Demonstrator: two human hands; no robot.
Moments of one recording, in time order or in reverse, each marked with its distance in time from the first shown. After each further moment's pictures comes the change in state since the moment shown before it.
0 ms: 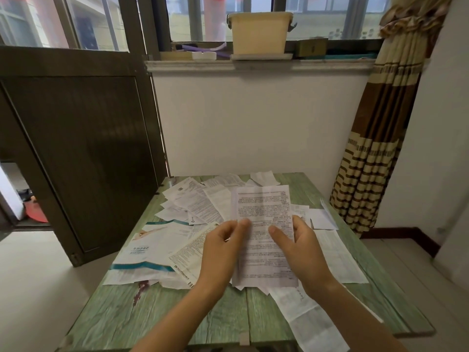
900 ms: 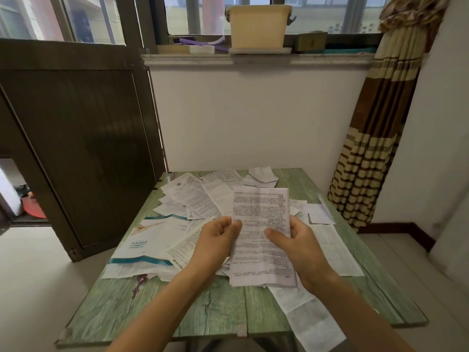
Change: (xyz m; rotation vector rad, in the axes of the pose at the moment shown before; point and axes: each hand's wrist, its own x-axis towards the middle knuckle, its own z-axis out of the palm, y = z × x) left_hand 0.009 0.000 -0.013 -0.052 -0.167 -0.184; right_hand 0.000 0.004 -0.005 0.106 -0.067 0.132
